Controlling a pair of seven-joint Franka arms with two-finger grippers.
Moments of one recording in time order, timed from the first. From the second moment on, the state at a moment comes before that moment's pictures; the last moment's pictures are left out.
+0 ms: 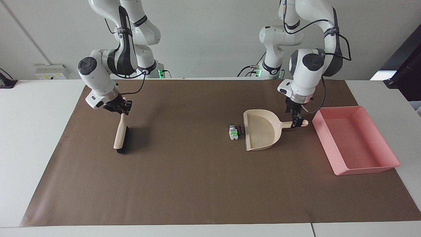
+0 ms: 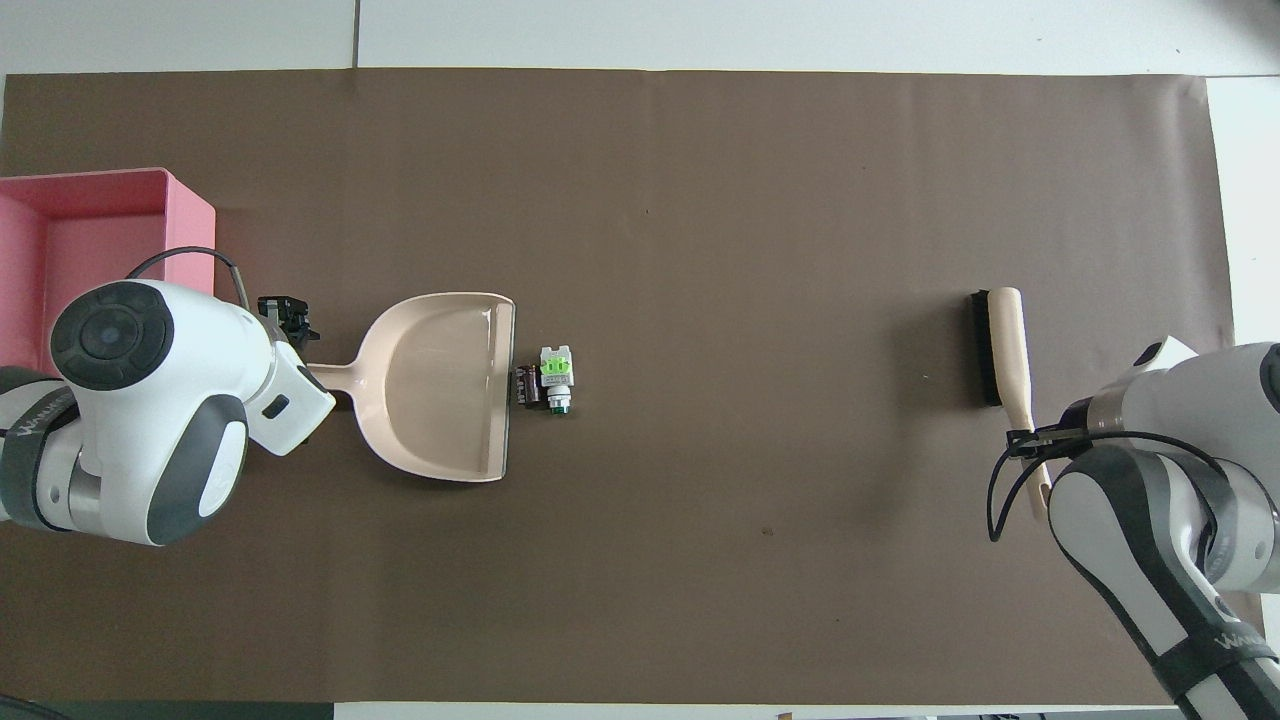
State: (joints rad) left arm -0.15 -0.05 -0.08 -2.26 0.15 2.23 1.29; right arm -0.08 -0.14 -0.02 -2.46 0.02 2.20 -0.14
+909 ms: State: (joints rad) left arm -0.15 0.03 -0.08 -2.28 0.17 2.32 1.26; right arm 0.21 -0.13 0.01 -2.31 0.01 2.10 0.18
